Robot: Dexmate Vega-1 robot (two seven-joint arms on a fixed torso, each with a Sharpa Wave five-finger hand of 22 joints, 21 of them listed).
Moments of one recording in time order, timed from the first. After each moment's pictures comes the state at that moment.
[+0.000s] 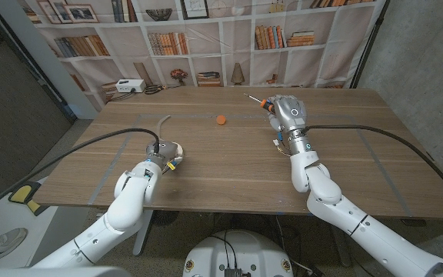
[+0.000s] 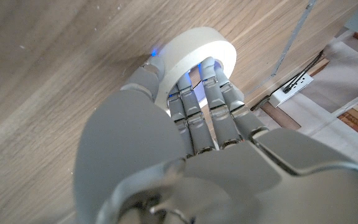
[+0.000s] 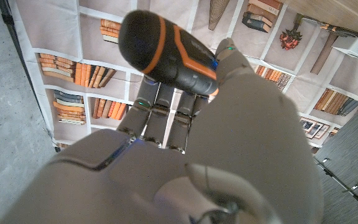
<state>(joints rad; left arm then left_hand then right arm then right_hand) 1.27 0.76 0.41 -2.12 1.24 0.57 -0.43 1.14 0.04 0.40 -0.16 0.20 0.86 0.02 0.42 0.26 0.82 -0.09 0.47 0.49 0.84 0.03 0.57 0.43 0.47 0.00 0.66 0.32 -1.01 -0.56 -0.60 -1.84 -1.04 -0.42 -0.56 1.26 -0.01 0.23 -0.13 0.19 0.87 0.08 0.27 0.31 0.80 0.02 0.63 0.56 0.79 0.08 0.72 1.08 0.63 -0.06 1.13 0.35</state>
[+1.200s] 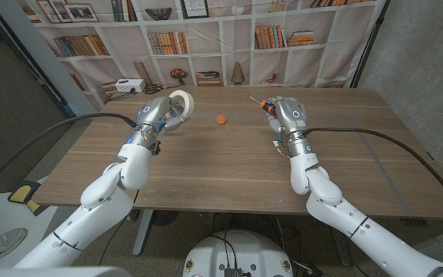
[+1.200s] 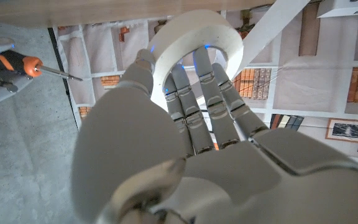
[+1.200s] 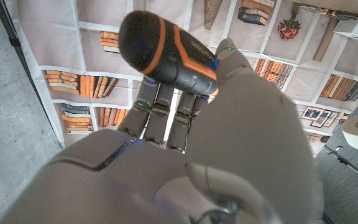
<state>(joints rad) 1.27 0.67 0.18 -2.17 0.60 0.26 0.31 1.17 0.02 0.36 -0.15 0.22 0.89 0.02 0.45 0.31 0.86 -0.09 0.49 0.57 0.95 -0.02 0.61 0.51 0.47 0.02 0.73 0.33 -1.03 -0.54 -0.58 -1.84 -0.96 -0.37 -0.61 1.26 -0.01 0.23 -0.13 0.20 0.87 0.08 0.27 0.32 0.80 0.02 0.62 0.57 0.80 0.08 0.70 1.10 0.60 -0.06 1.15 0.32</state>
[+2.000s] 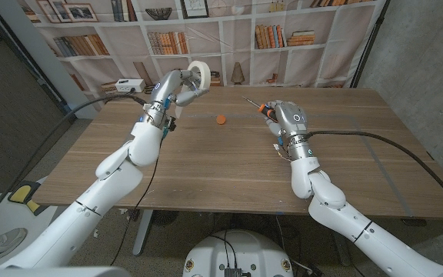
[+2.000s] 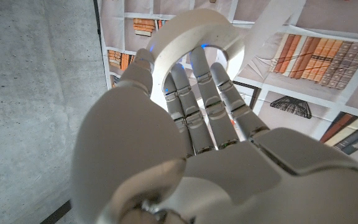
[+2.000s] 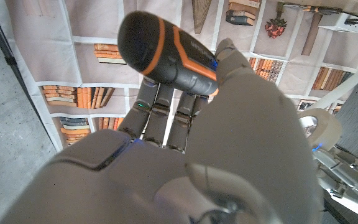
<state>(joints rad) 1.05 0.62 0.25 -2.00 0.40 -0.03 0.32 1.17 0.02 0.35 -0.14 0.23 0.90 0.02 0.45 0.32 0.86 -0.09 0.49 0.61 0.95 -0.03 0.61 0.55 0.46 0.03 0.76 0.32 -1.06 -0.56 -0.57 -1.86 -0.91 -0.31 -0.60 1.26 -0.01 0.23 -0.13 0.21 0.87 0.08 0.27 0.35 0.80 0.01 0.62 0.60 0.81 0.08 0.68 1.13 0.58 -0.05 1.18 0.30</state>
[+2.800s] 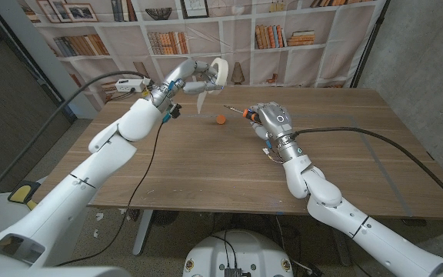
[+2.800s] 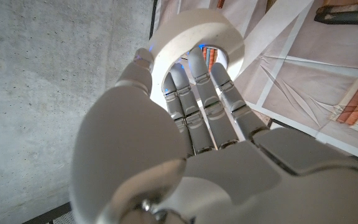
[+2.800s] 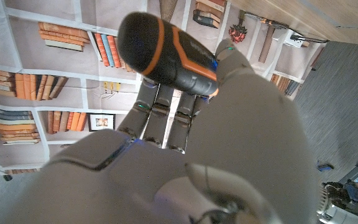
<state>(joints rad) 0.91 0.68 0.25 -1.96 0.12 -0.12 -0.02 1.18 0.01 0.33 -0.14 0.24 0.90 0.02 0.46 0.33 0.87 -0.09 0.49 0.65 0.96 -0.06 0.60 0.59 0.45 0.03 0.78 0.32 -1.00 -0.59 -0.64 -1.84 -1.01 -0.23 -0.54 1.26 -0.01 0.23 -0.12 0.22 0.87 0.08 0.27 0.35 0.80 0.01 0.63 0.61 0.81 0.09 0.67 1.14 0.56 -0.05 1.20 0.28</state>
